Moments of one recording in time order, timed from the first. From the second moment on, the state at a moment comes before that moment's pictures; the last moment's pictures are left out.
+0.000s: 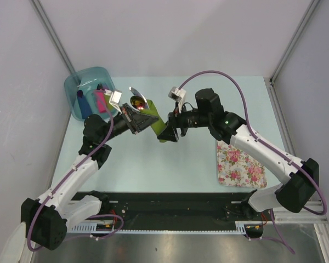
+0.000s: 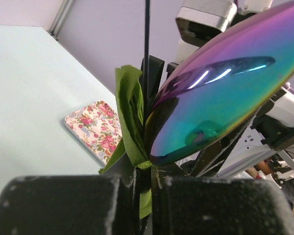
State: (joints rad) left arm -0.36 0.99 0.71 0.51 0.70 -0.85; right arm 0.74 1.40 1.32 -0.29 -0.64 0.19
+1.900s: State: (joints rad) left arm -0.30 1.04 0.66 0.83 0.86 -1.16; right arm 0.72 1.43 1.30 0.07 -0.78 0.61
